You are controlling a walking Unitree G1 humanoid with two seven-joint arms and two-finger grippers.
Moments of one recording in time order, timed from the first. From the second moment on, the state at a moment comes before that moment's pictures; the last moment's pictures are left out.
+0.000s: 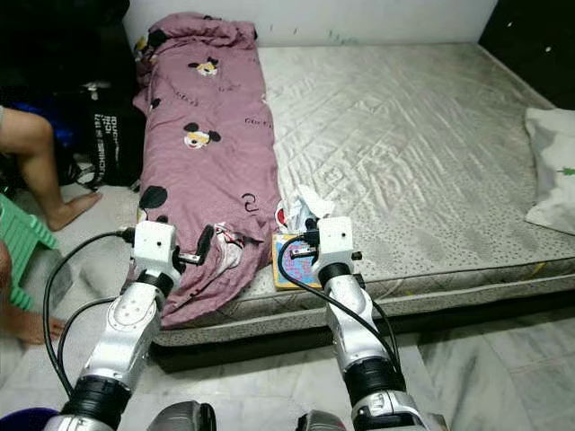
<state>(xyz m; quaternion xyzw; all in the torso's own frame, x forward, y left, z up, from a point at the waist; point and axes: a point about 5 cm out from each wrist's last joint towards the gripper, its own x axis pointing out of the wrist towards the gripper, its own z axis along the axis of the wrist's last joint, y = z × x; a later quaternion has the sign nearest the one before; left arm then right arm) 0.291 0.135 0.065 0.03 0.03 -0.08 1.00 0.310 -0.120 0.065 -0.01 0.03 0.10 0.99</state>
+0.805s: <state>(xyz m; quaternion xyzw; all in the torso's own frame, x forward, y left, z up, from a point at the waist) 0.288 0.128 0.064 0.01 0.03 -0.11 0.99 0.310 -0.119 0.065 -0.02 0.03 0.11 0.99</state>
